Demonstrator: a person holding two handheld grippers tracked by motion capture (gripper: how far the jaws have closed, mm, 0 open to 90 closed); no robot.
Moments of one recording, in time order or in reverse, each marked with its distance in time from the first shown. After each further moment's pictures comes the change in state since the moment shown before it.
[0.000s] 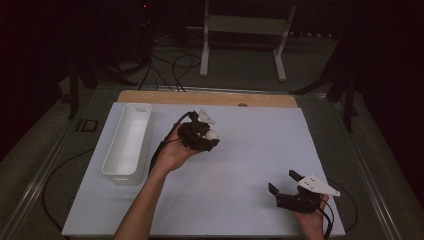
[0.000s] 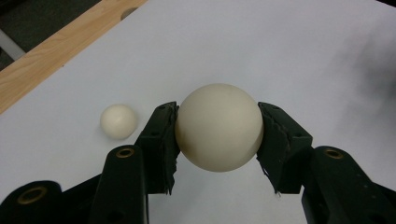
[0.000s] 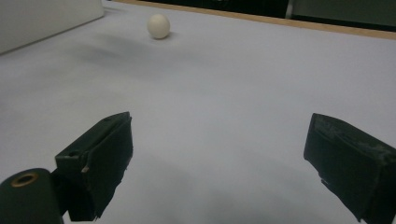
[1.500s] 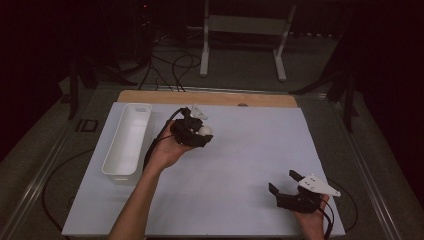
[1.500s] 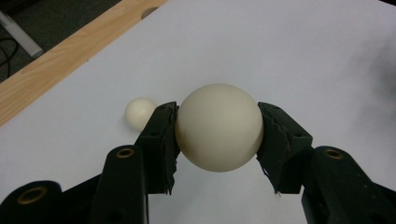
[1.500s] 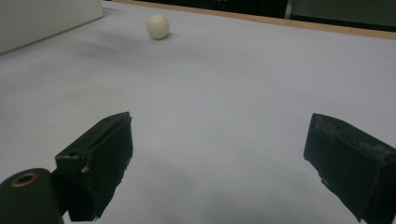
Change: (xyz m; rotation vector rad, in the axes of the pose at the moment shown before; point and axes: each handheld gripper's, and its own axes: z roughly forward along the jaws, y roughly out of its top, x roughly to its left) left arm 0.015 -0.003 -0.014 -0.007 0.039 -0.030; right arm 0.000 0.000 0.000 0.000 -0.002 0.002
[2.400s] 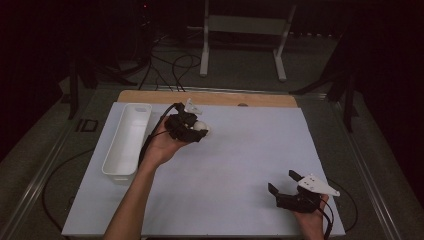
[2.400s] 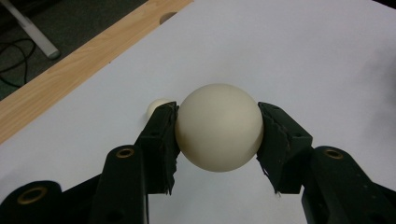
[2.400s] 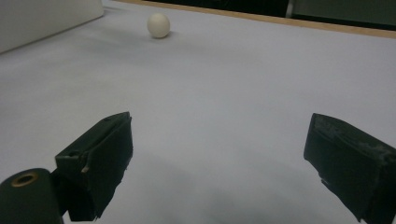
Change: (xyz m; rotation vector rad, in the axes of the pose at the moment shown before) left arm 0.011 0.002 -0.011 -0.007 0.032 -0.008; right arm 0.001 0.000 0.001 0.004 0.003 -0.002
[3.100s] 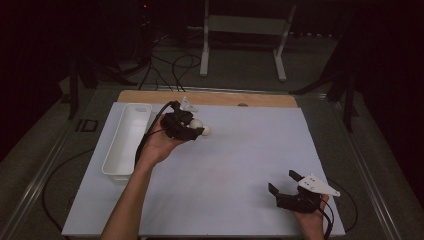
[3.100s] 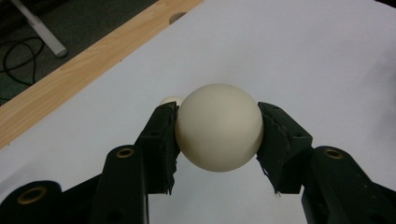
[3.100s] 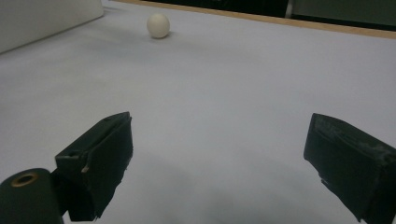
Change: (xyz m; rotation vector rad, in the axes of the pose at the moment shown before) left arm 0.007 -0.002 -0.007 -0.004 0.020 -0.015; right arm 0.000 0.000 -0.001 -0.002 -0.002 0.003
